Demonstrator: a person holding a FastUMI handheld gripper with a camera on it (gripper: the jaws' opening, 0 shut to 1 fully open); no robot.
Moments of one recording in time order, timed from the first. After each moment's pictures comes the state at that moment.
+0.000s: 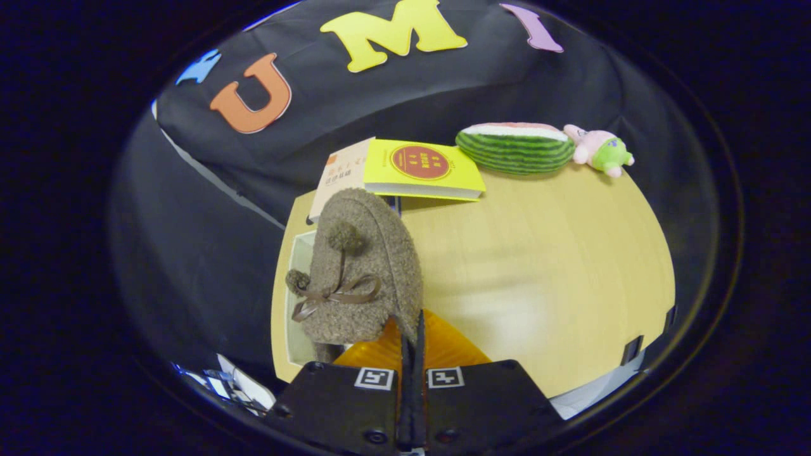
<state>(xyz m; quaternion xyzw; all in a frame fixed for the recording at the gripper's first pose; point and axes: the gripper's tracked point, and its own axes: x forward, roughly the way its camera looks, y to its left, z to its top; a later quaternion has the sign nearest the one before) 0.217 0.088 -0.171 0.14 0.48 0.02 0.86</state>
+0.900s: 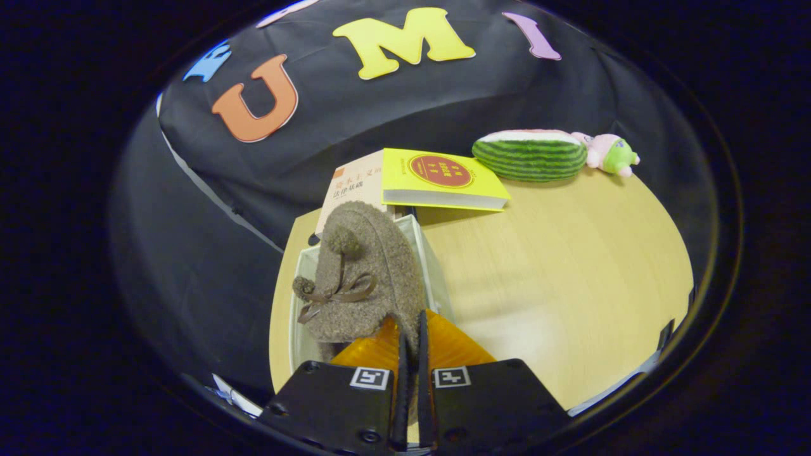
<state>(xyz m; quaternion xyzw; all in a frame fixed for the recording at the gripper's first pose) 0.244 0.143 -0.220 0.14 0.42 0.01 0.90</state>
